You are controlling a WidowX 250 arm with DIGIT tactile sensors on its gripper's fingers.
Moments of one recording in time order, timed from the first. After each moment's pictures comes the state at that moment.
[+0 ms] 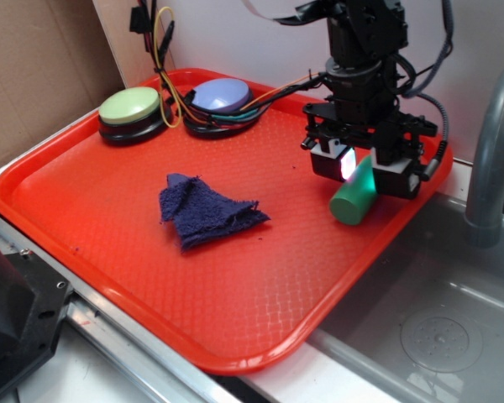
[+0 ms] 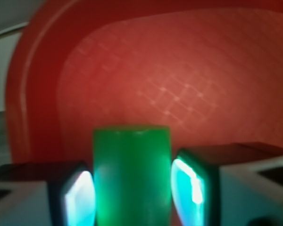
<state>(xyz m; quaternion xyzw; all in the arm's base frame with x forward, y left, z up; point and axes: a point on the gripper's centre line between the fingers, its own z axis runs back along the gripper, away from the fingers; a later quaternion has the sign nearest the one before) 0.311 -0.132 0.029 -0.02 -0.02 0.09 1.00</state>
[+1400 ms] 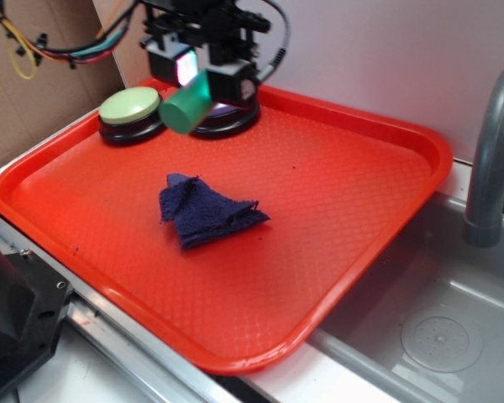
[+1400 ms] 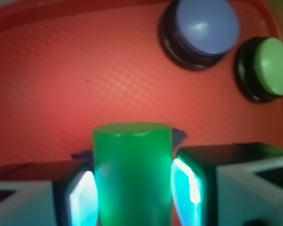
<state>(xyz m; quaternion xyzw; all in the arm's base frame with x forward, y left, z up) 0.235 -0.039 0.134 0.05 0.00 0.12 0.99</state>
